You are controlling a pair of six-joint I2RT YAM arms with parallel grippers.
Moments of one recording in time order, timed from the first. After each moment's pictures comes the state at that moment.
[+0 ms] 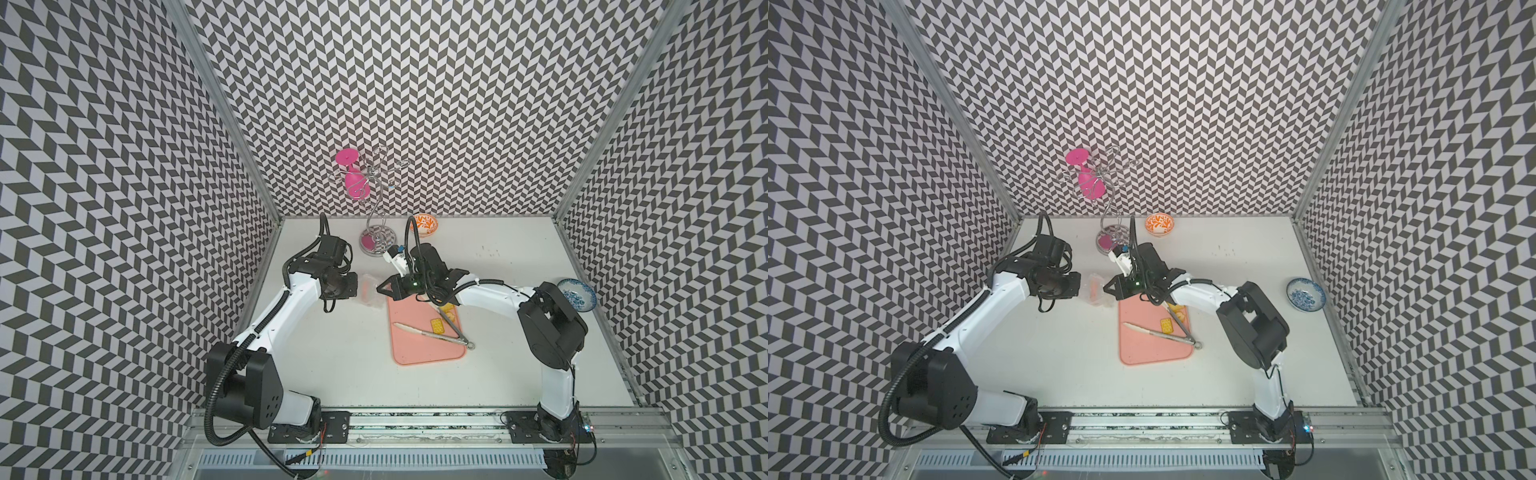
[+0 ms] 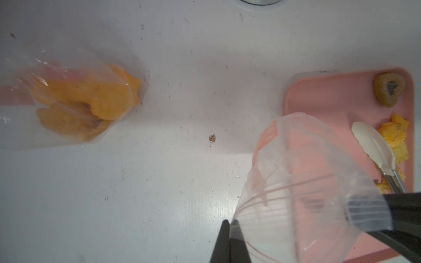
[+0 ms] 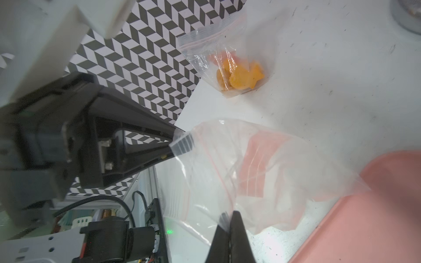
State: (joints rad) left arm -0.24 1.43 1.17 -0.88 0.06 -0.25; right arm 0.74 1.96 1.35 0.04 -0.61 0.48
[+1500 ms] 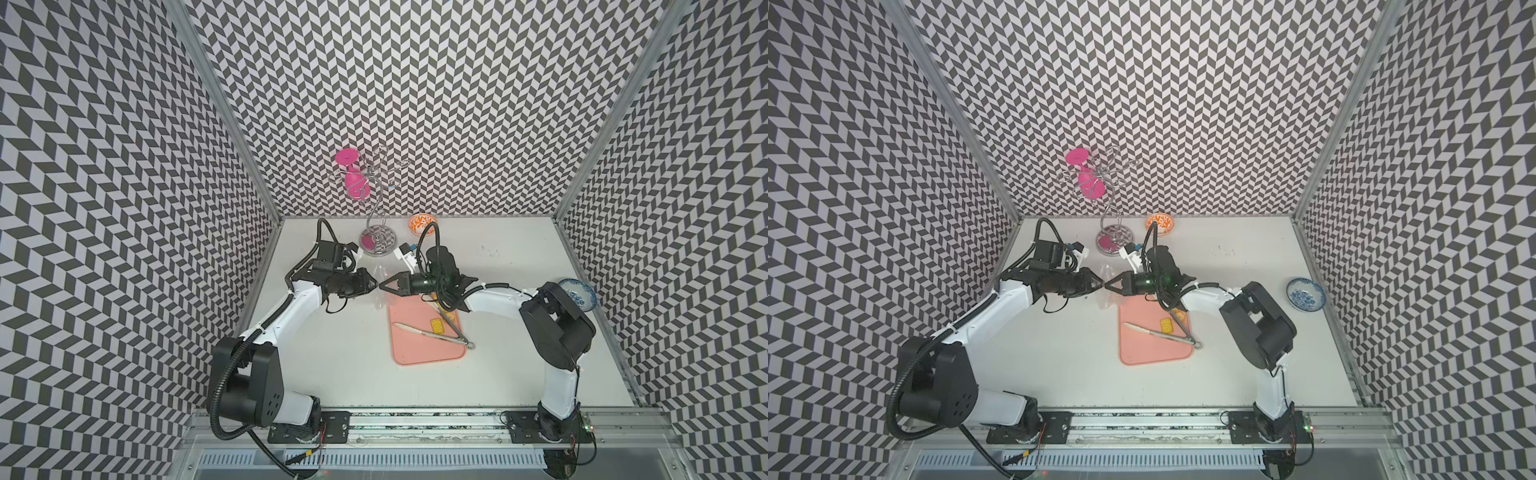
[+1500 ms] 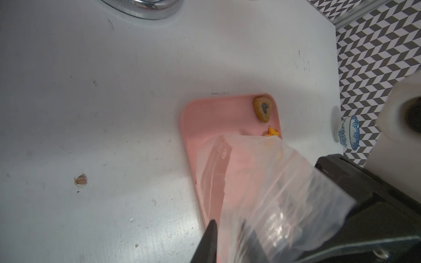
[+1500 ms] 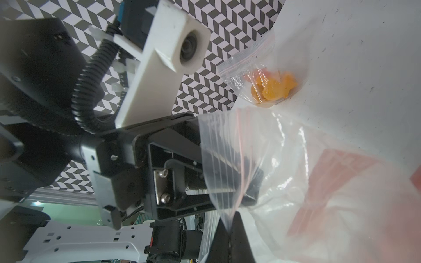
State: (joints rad) left arm -0.22 1.43 1.02 -0.50 0.54 -0.39; right arm 0.69 1.92 1.18 0.41 -0.77 0.78
